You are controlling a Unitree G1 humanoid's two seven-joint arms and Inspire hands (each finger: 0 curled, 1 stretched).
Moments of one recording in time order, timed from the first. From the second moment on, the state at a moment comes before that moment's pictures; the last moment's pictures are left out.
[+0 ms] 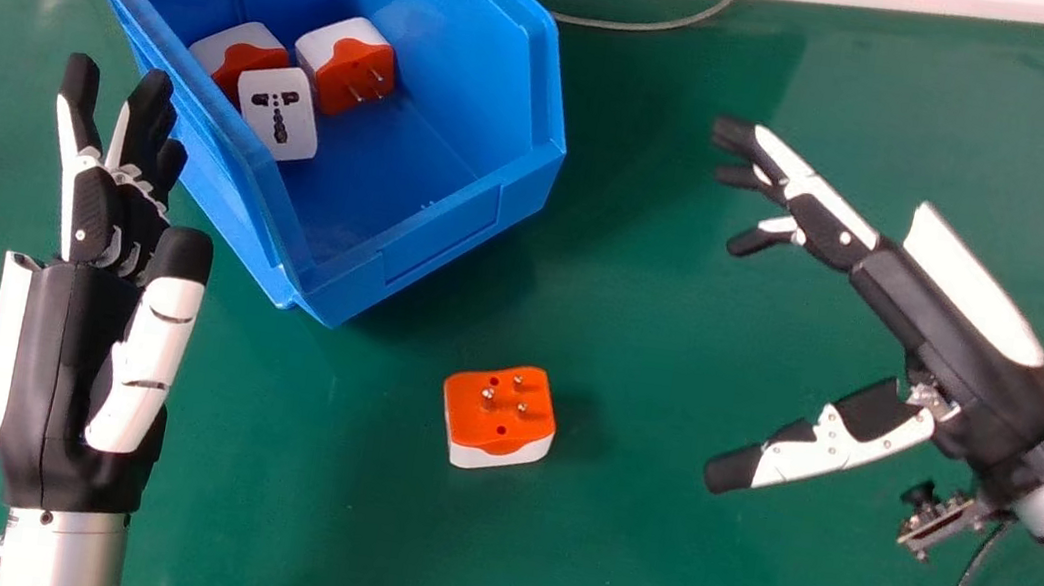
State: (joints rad) left arm 0.04 0.09 0.22 0.51 -0.31 -1.04 -0.37; right arm -0.29 -0.50 0.06 0.65 -0.05 -1.00 0.43
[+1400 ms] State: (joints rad) left arm 0.04 0.09 0.21 0.51 -0.33 -1.03 -0.40; right arm -0.42 -0.40 0.24 0.88 -0.32 -1.06 0.39
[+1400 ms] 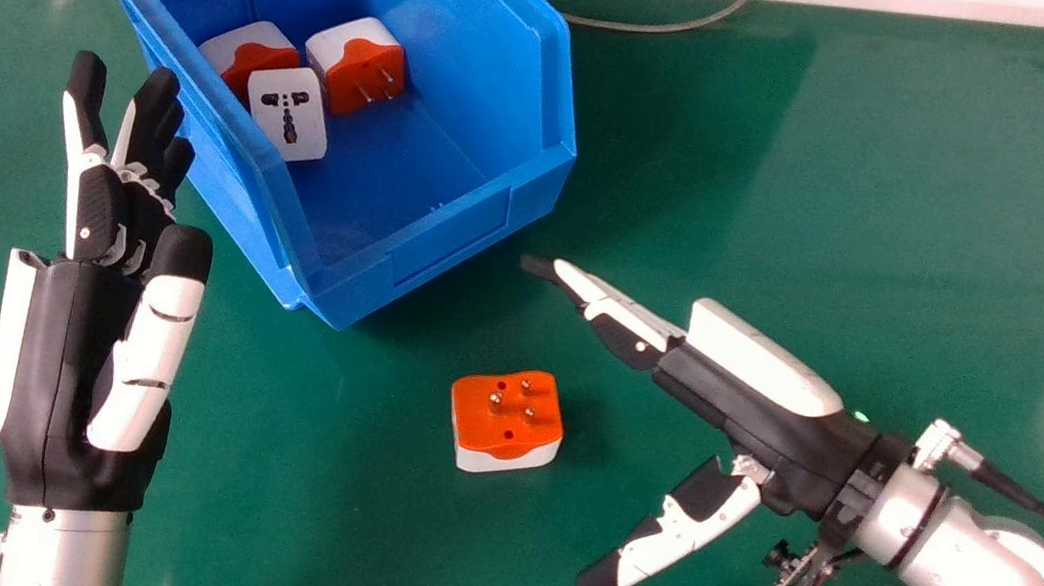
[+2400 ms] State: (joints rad) left arm 0.06 0.09 0.21 0.47 -0.33 -1.00 -0.39; right arm -0.65 -0.40 0.31 1.14 -0.51 -1.06 0.18
